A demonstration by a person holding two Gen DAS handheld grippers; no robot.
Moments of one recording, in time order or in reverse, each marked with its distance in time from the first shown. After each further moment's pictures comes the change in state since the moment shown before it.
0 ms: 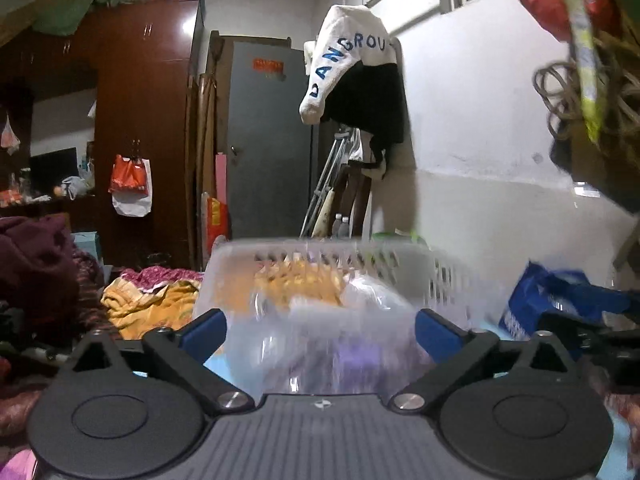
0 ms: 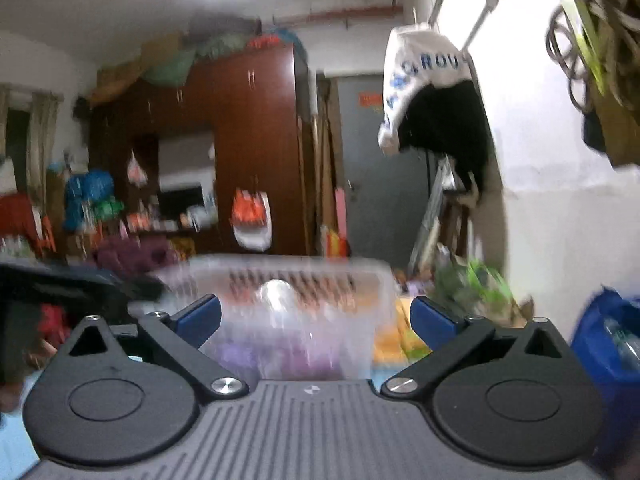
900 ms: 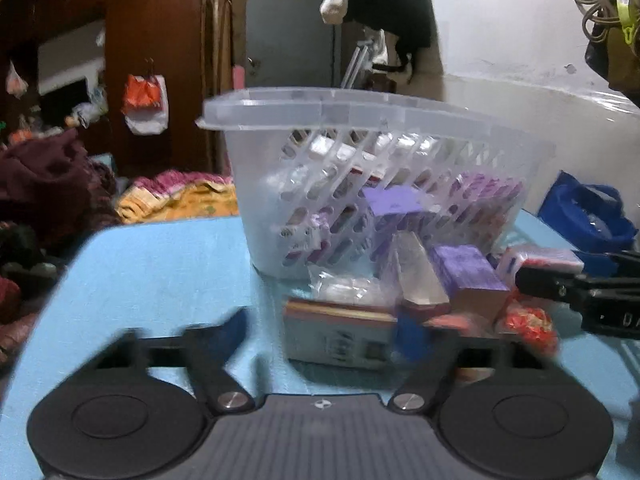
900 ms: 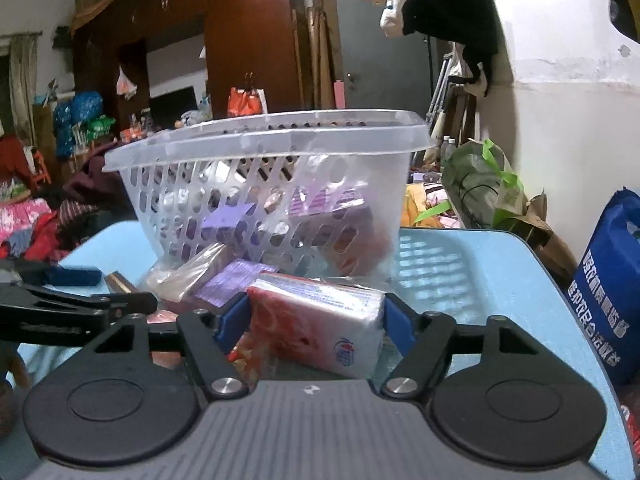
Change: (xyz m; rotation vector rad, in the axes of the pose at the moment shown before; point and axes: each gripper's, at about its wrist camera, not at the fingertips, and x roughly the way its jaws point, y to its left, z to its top) left arm 0.040 0.012 -0.060 -0.032 0.274 0.044; right arm 0.041 0.004 -0.053 0.050 0.291 0.015
